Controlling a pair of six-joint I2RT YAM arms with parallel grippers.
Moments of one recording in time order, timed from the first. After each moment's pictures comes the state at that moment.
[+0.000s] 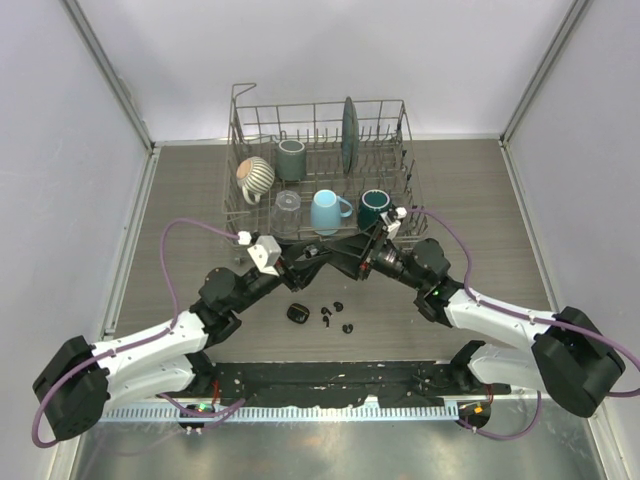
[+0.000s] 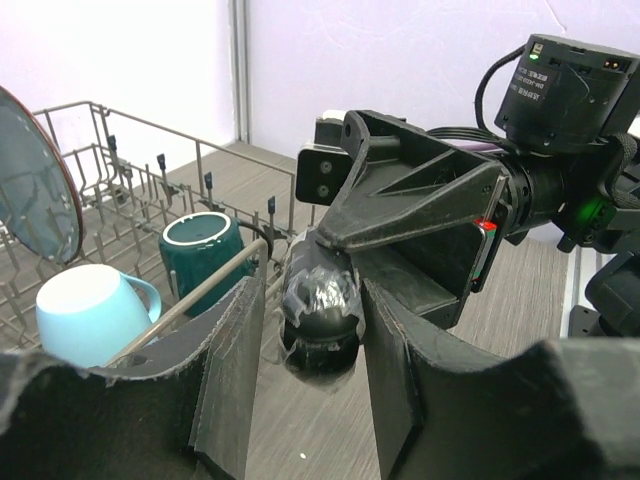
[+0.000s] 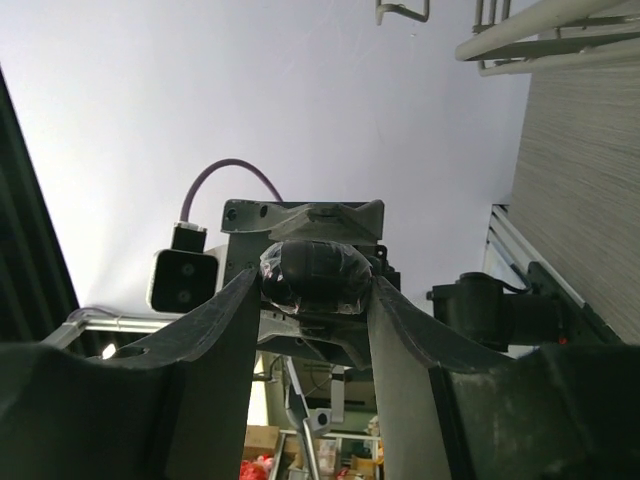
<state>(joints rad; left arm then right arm) -0.86 0.95 0.36 0.87 0.14 -0.11 0.71 1.15 0.44 0.83 -0.37 1.65</state>
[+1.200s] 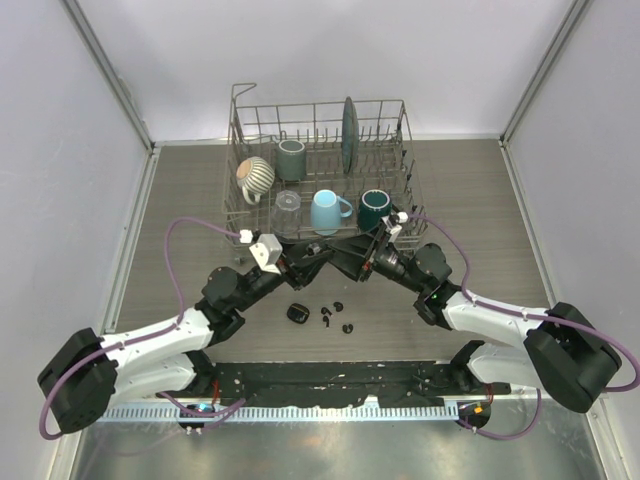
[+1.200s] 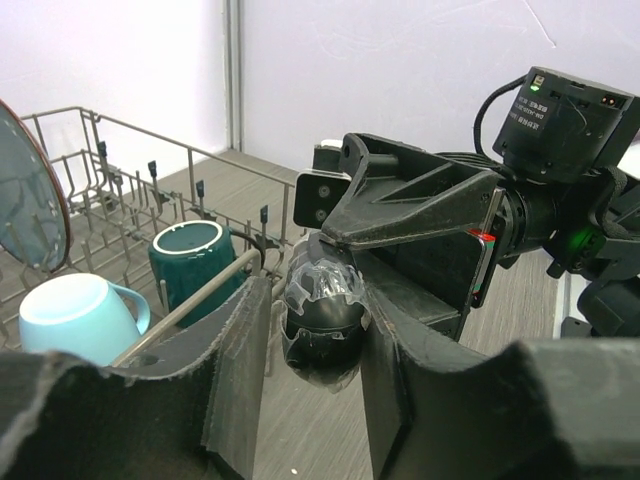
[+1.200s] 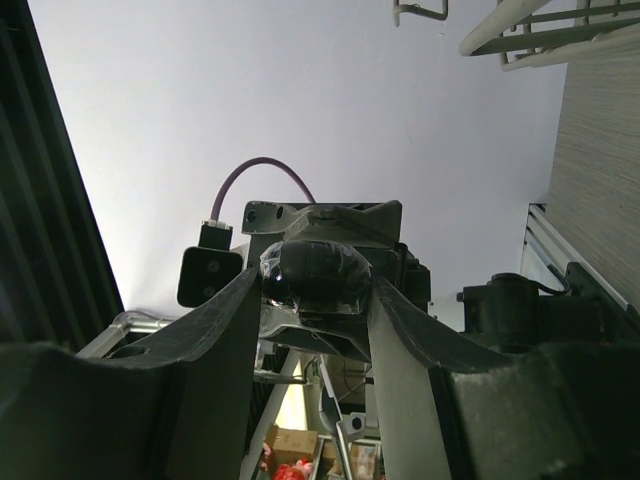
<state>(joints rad) -0.86 1.01 0.36 0.96 0.15 -0.14 0.71 1.19 0.39 0.97 -0.35 1.76</state>
